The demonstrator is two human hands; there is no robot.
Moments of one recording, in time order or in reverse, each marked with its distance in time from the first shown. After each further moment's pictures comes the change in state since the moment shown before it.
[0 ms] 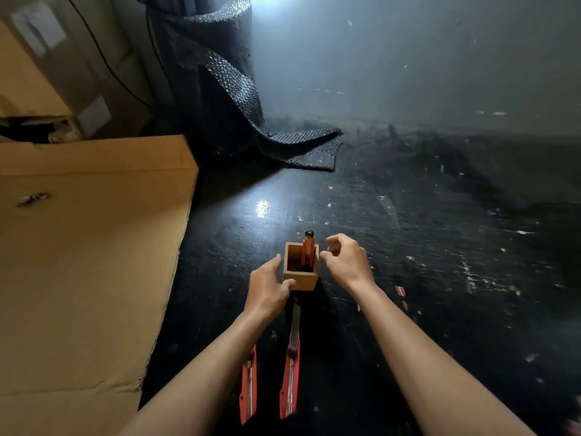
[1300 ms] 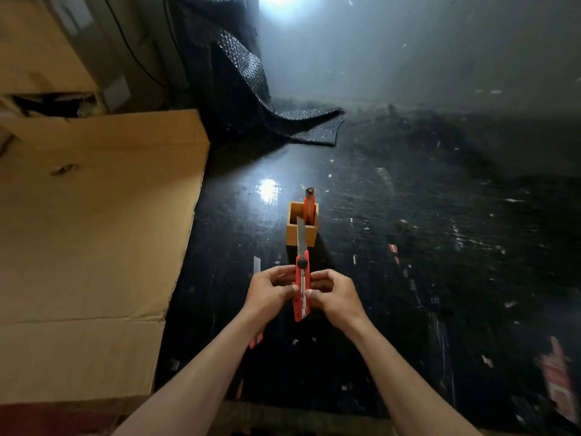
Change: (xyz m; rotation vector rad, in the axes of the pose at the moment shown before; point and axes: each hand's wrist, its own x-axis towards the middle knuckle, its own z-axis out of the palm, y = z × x) left_hand -0.131 -0.030 -0.001 -0.559 -0.213 -0.200; right_hand -0.180 0.043 0.020 0.469 -0.290 0.113
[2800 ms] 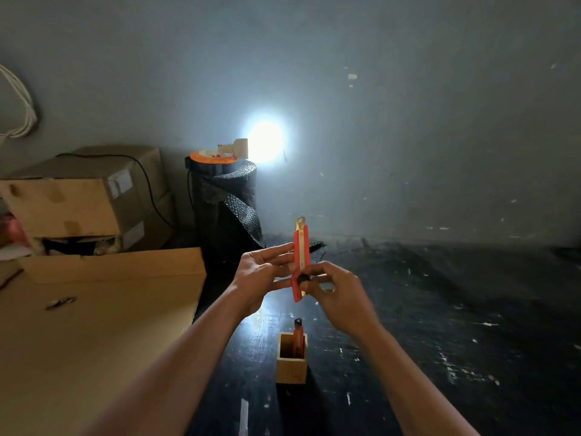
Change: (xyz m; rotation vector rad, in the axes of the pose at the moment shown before) left_hand 0.031 0.268 -0.020 -0.244 -0.110 0.409; right_hand 0.020 -0.231 -0.061 -0.378 0.242 -0.678
